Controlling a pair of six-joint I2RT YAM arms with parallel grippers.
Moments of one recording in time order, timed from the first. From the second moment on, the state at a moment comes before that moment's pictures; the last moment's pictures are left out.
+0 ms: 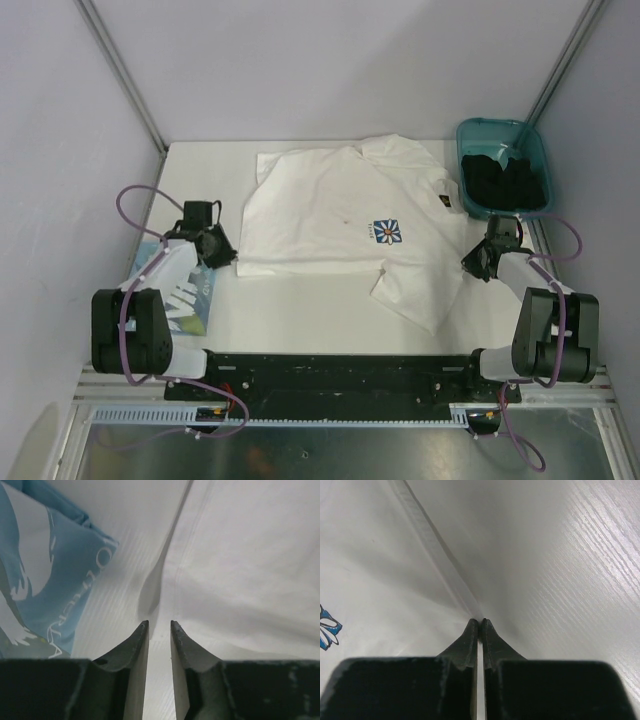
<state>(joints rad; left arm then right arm) -0.01 1.40 0.84 -0.46 0.03 -0.48 -0.15 1.38 0.69 -0.29 0.05 0.66</state>
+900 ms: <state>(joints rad) -0.01 1.48 0.78 -0.42 0.12 -0.56 -0.14 1.40 0.70 -0.30 0.04 0.66</state>
